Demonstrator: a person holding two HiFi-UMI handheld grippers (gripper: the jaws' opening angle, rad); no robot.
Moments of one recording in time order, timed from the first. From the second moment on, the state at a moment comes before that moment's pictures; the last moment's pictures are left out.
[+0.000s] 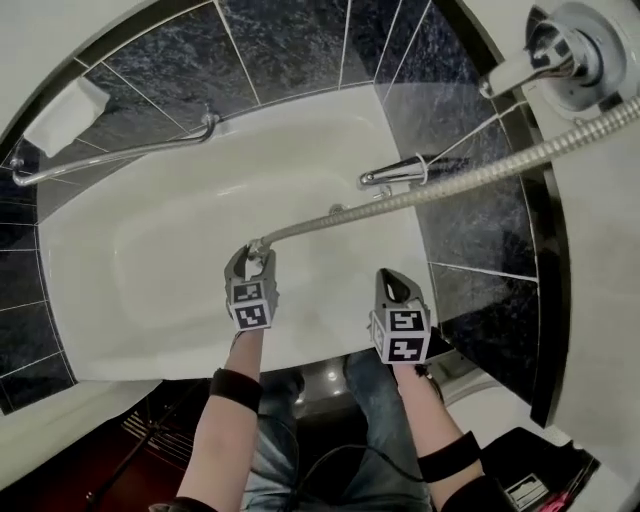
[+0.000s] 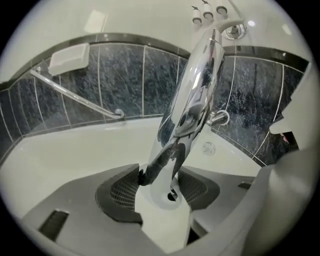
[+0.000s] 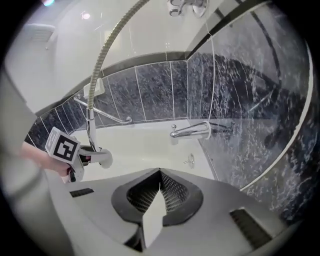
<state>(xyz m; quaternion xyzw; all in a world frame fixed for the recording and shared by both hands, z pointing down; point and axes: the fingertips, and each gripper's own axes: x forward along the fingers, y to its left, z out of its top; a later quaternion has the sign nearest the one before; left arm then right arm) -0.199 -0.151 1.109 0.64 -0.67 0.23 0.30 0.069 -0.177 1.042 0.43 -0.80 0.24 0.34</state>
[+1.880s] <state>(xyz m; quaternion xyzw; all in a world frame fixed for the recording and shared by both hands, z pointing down) -0.455 -0.144 0.416 0.56 -0.79 0.24 -0.06 -0.043 -0.192 0.631 0.37 -0.89 0.12 0.25</state>
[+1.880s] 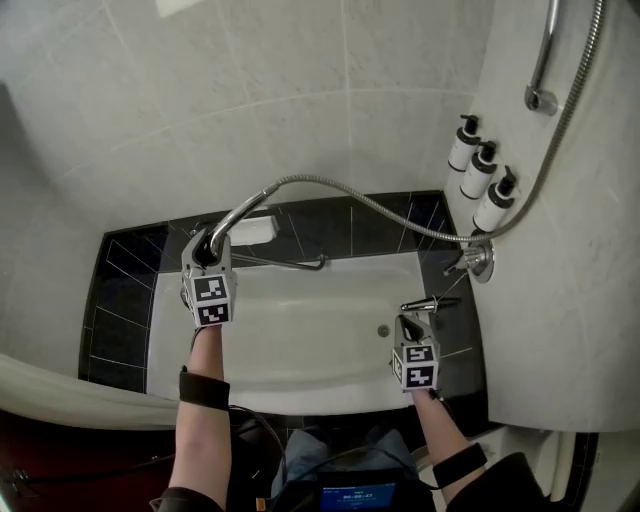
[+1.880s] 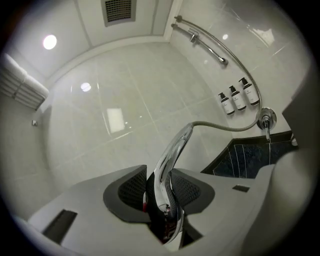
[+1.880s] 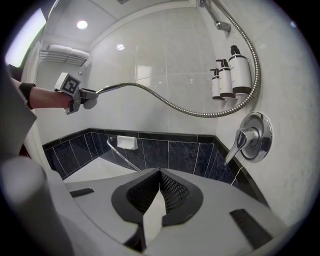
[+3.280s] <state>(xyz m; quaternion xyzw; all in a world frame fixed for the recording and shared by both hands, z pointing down) -0.330 -0.247 -0.082 0.57 -0.70 0.23 -0.36 -0.025 -0.280 0.417 0.40 -0.91 0.02 0.12</state>
